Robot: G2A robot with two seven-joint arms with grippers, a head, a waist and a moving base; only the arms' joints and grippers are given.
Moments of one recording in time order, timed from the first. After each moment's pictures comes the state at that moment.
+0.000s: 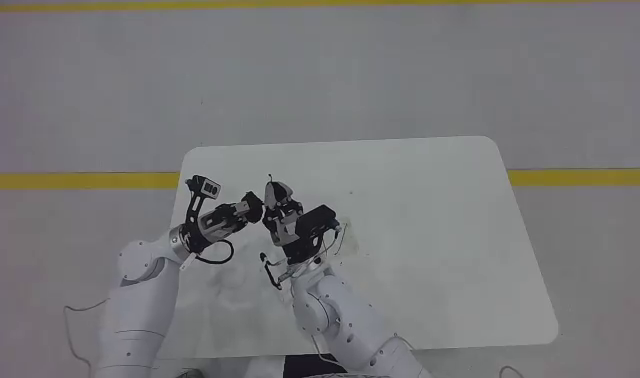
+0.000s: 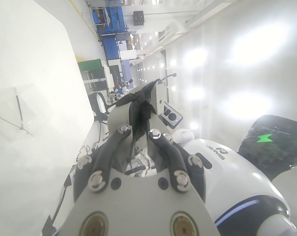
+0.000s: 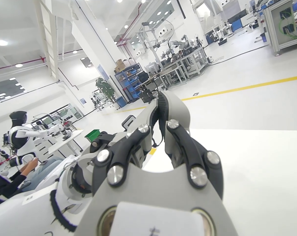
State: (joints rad) left arm 1.48 -1.27 -1.62 -1.39 -0.57 -0.34 -1.30; right arm -1.44 -1.67 0.79 -1.35 -1.16 0.00 -0.62
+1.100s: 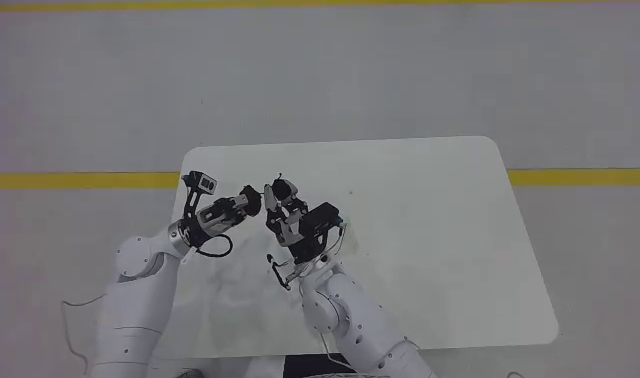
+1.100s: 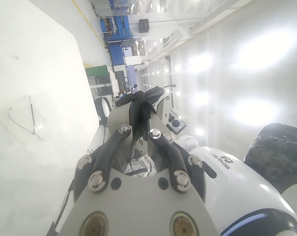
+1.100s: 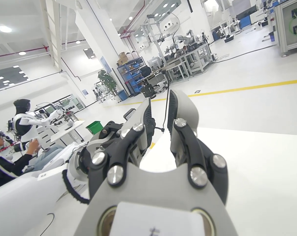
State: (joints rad) left arm 1.46 -1.25 -1.59 -1.38 -0.55 -0.34 -1.22; right arm -1.47 -1.64 0.84 -1.42 -1.22 -0.06 -0.53
